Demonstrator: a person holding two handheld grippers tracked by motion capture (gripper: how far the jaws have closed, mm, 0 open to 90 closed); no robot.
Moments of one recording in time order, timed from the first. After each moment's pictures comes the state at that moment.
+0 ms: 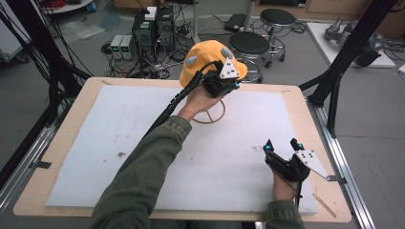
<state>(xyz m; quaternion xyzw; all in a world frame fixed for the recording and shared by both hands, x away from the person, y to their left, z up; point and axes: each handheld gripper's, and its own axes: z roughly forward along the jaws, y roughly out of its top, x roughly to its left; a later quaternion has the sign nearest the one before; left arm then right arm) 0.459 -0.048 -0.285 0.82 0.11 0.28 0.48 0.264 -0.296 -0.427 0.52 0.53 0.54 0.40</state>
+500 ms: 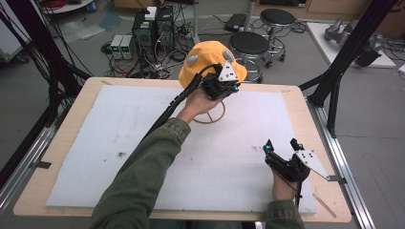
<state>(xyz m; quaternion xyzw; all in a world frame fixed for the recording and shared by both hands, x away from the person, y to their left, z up) 0.459 -0.046 -0.291 0.82 0.11 0.27 0.49 0.264 -0.296 -0.427 0.52 0.53 0.54 0.40</state>
